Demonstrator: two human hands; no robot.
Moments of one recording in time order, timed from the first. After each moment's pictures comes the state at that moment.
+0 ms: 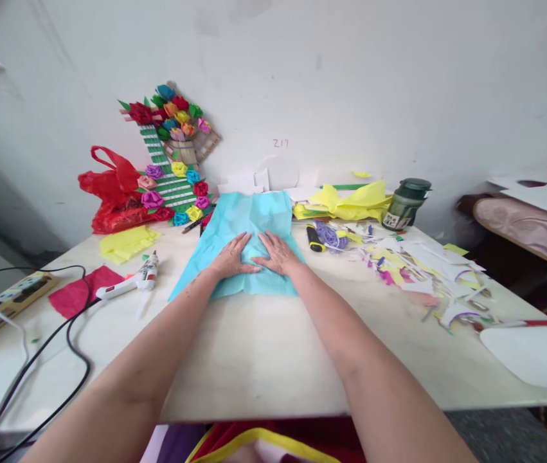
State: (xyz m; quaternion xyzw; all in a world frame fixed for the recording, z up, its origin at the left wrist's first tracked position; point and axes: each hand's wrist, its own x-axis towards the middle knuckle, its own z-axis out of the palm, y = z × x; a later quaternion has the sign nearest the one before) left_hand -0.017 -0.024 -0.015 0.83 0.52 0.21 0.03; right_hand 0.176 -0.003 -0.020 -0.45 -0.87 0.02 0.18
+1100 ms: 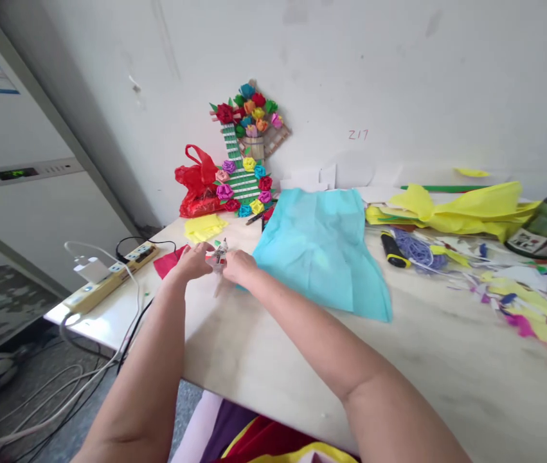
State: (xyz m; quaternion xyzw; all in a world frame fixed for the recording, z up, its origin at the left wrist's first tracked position) left_hand -0.199 -0.134 0.030 0.60 0.79 0.10 -0.03; right_hand -0.060 -0.086 0.019 -0.36 -0.92 0.11 0.14
